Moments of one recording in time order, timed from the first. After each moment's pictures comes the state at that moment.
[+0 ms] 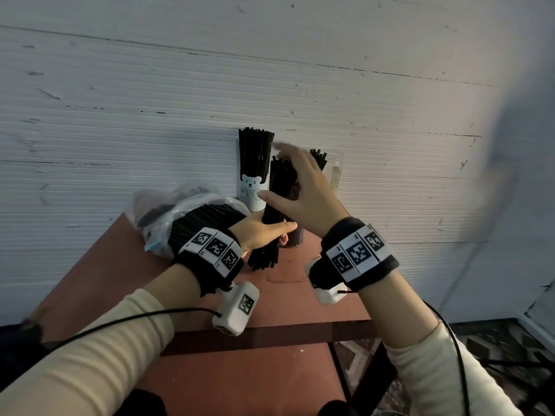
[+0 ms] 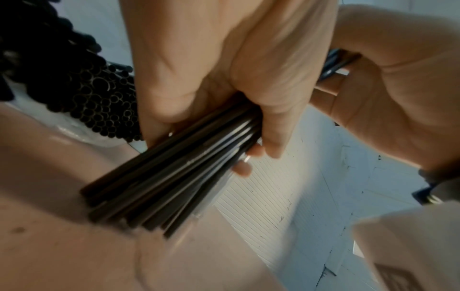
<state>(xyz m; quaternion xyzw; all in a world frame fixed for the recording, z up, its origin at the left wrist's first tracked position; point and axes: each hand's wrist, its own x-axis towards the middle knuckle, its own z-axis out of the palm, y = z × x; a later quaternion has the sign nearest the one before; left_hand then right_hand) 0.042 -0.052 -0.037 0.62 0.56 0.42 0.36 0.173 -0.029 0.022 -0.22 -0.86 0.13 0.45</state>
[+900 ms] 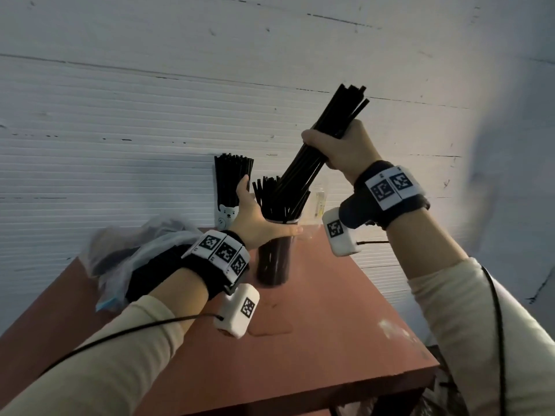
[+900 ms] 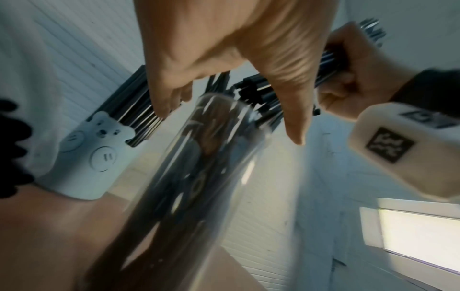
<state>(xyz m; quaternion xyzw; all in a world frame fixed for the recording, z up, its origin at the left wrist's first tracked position) 0.047 0.021 0.001 0.58 0.58 0.49 0.30 0.206 0.065 0.121 -0.32 -0.75 0.28 0.51</state>
